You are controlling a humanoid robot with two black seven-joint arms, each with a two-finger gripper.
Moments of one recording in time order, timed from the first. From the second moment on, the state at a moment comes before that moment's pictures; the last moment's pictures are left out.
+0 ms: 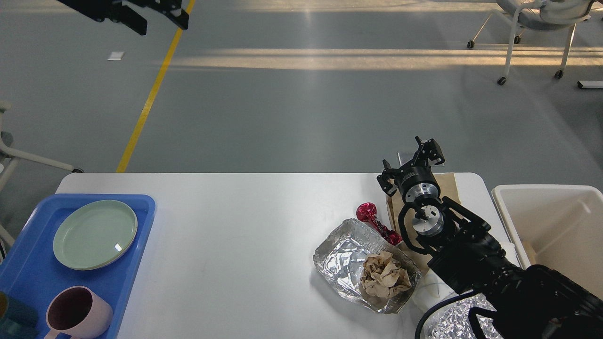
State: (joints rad) left arm -2.34 0.51 0.99 -0.97 0.19 -0.96 0.01; right arm 0.77 0.06 0.77 0.30 0.12 0.11 0.34
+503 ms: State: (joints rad) left arm -1.73 0.36 0.62 -0.58 0.08 -0.51 0.01; right arm 0.77 0.06 0.77 0.30 0.12 0.11 0.34
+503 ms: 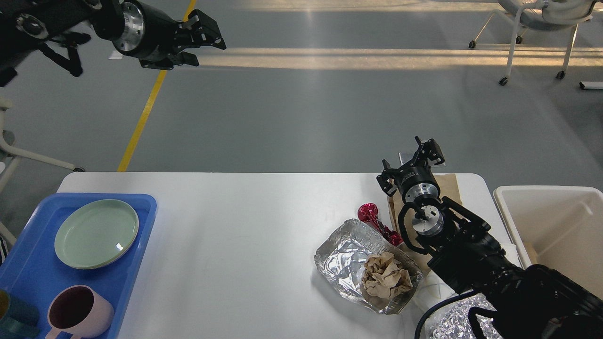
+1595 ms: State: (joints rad) left arm -1.32 0.18 -0.32 -0.32 0.00 -0.05 -0.13; right arm 0.77 0.06 0.77 0.30 0.12 0.11 0.34
